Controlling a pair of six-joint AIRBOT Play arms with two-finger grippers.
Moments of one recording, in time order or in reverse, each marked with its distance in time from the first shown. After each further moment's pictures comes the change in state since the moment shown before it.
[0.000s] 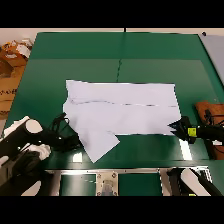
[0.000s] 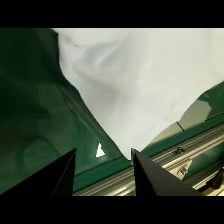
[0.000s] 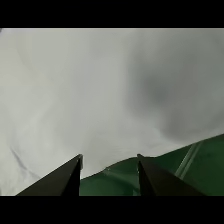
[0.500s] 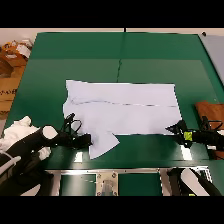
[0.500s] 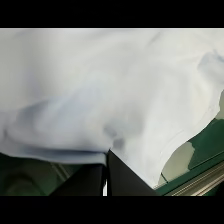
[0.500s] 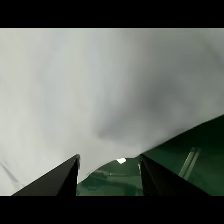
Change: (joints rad) left arm -0.227 -0.115 -0.034 -0.159 0.364 -0.025; right arm 0.000 0.018 -0.088 0.005 -0.084 0.040
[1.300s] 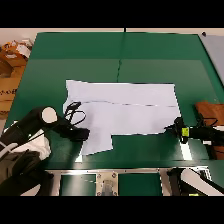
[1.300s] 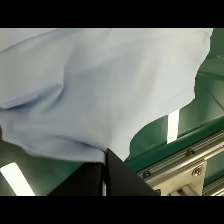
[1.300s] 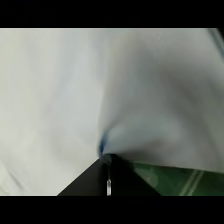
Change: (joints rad) left arm -0.008 -0.002 0.345 0.388 -0.428 -0.088; right arm 0.020 -0.177 0.060 0.042 -0.053 -0.088
